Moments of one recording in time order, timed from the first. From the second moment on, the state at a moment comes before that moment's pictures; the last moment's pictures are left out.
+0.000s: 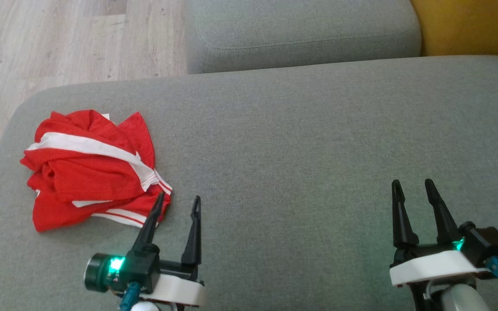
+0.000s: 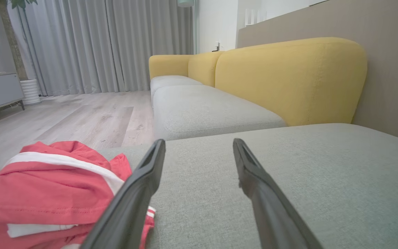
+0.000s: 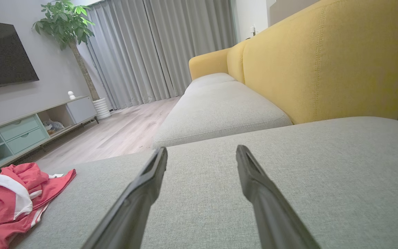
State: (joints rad) left arm -0.05 0.14 -0.45 0.18 -0.23 0.18 -0.25; right arm 0.02 -0.04 0.05 0.20 0.23 0.12 -0.25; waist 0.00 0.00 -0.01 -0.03
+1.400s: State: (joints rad) left arm 0.05 0.08 -0.28 0.23 -0.12 0.10 -0.25; right arm 0.06 -0.04 0.18 0.20 0.24 0.12 -0.25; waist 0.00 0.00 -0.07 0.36
